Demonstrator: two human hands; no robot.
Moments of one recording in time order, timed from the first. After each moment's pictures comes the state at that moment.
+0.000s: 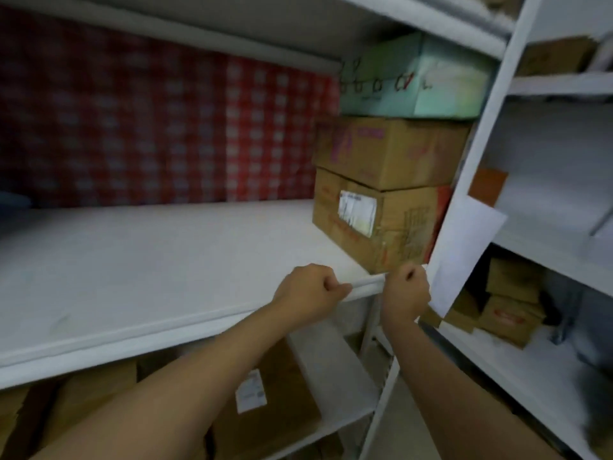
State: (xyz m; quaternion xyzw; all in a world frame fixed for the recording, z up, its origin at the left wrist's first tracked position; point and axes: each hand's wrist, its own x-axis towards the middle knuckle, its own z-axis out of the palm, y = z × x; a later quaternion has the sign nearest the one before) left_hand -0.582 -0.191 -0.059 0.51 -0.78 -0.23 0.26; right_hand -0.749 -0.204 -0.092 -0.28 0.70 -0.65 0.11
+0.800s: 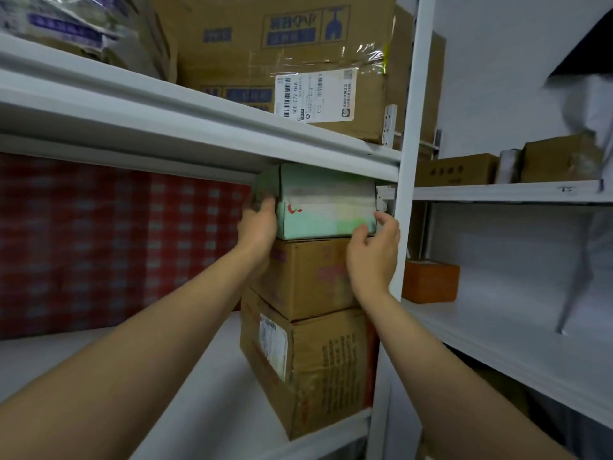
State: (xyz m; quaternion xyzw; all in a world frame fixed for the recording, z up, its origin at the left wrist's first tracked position) left_hand -0.707 -0.365 0.160 0.36 -0.51 -0.42 0.66; right_hand -0.862 -0.315 0.125 -0.47 0.52 -0.71 -0.09
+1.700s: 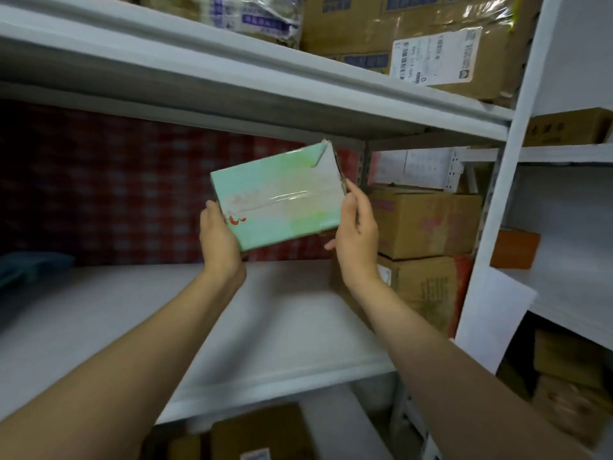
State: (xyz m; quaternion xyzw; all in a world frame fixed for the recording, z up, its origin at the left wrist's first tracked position) left_hand -0.498 -0.280 0.066 0.30 -0.30 -0.42 0.80; right_hand -0.669 -0.266 0.074 -0.59 0.37 -0.71 0.14
